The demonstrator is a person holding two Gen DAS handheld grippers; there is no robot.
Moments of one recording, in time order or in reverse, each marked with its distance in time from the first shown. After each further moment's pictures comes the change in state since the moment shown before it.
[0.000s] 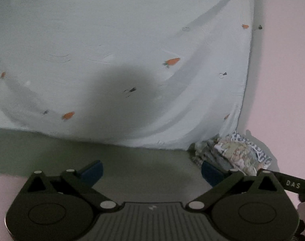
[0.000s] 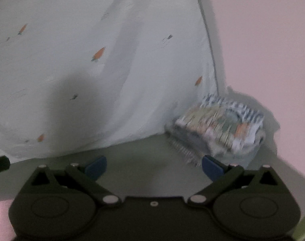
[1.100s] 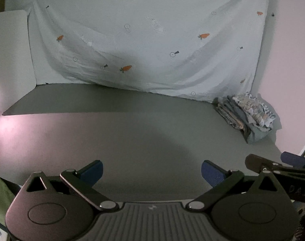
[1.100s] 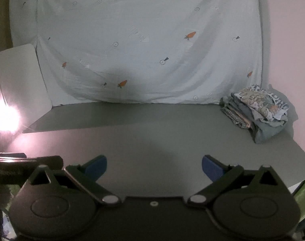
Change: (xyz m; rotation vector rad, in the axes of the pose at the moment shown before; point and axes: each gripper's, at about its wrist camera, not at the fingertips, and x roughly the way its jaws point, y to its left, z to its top) left arm -0.220 0.099 -0.097 -0.028 0.180 0.111; right arm -0.245 0.154 -0.136 -0.256 0.106 0.187
